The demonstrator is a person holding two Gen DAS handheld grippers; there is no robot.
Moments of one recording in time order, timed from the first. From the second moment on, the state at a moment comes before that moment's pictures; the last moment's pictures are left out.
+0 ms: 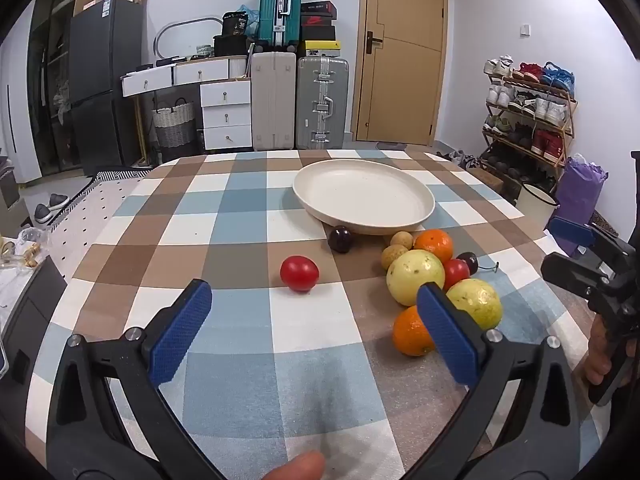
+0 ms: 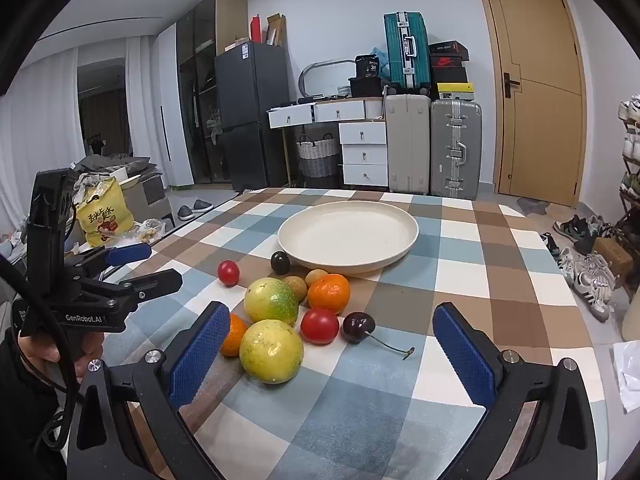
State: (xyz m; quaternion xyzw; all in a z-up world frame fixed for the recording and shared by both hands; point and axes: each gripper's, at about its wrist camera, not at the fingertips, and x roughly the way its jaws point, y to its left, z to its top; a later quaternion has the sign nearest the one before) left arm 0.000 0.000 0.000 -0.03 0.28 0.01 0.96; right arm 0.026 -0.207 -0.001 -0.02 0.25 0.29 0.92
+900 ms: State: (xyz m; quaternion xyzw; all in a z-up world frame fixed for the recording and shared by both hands) left arm -0.002 -0.002 0.002 -0.03 0.27 0.00 0.96; right arm 0.030 -0.206 -0.005 -0.01 0.26 0.29 0.92
